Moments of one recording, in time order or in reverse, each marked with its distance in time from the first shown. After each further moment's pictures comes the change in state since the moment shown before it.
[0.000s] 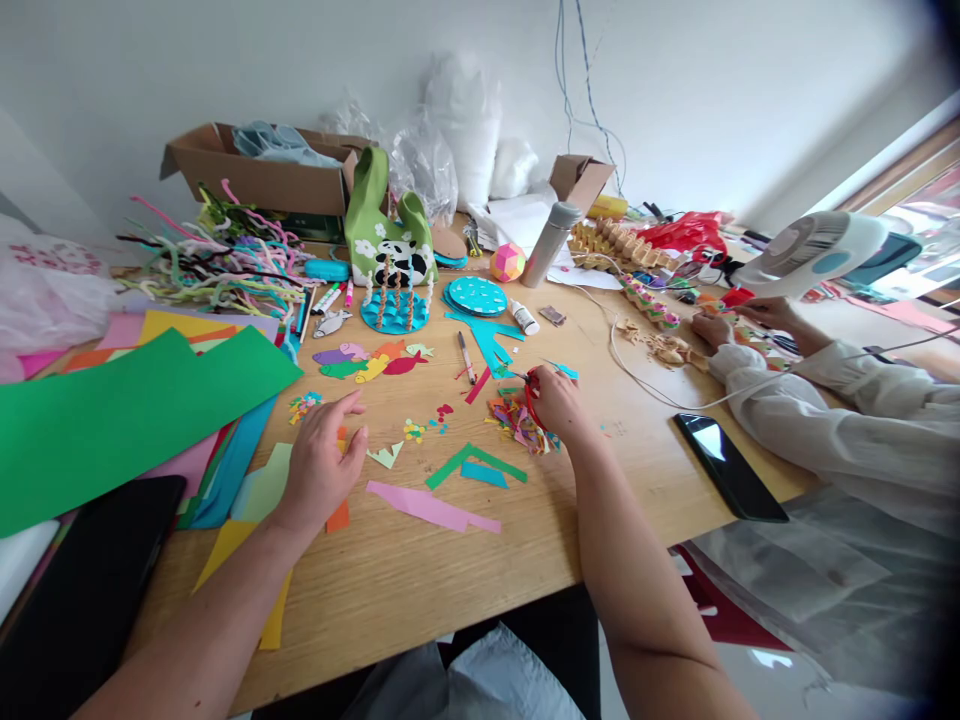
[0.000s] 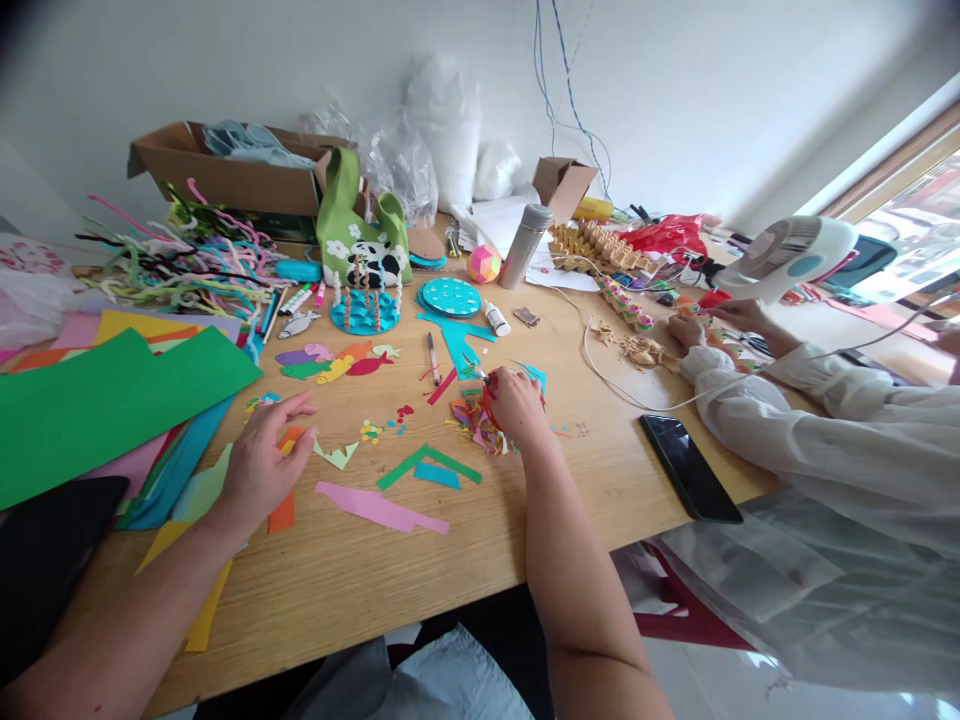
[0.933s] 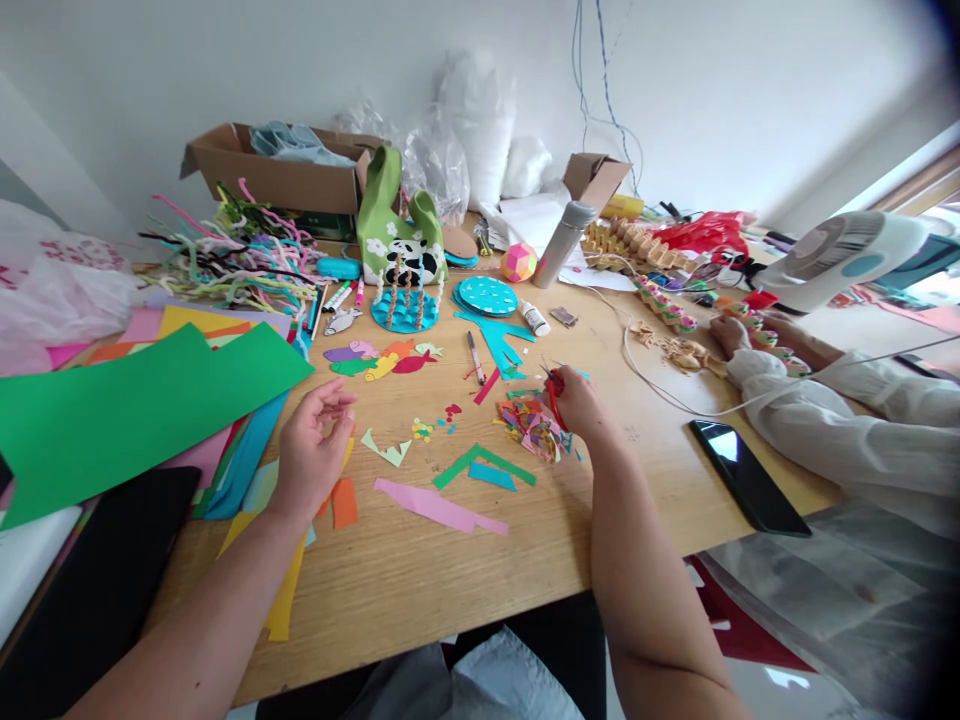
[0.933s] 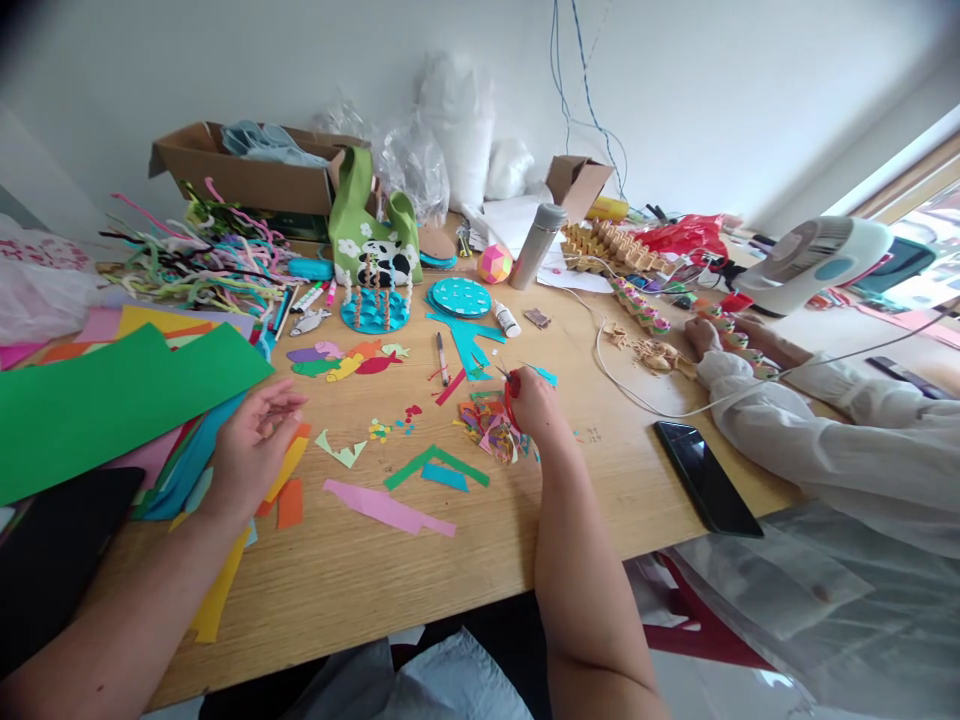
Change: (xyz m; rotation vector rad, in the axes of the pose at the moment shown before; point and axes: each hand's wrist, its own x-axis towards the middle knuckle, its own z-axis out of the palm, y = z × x) left_hand 0.003 -0.015 -0.001 -0.434 0.110 -0.382; right_hand 0.003 0.013 -0.004 0.012 -0.010 0.072
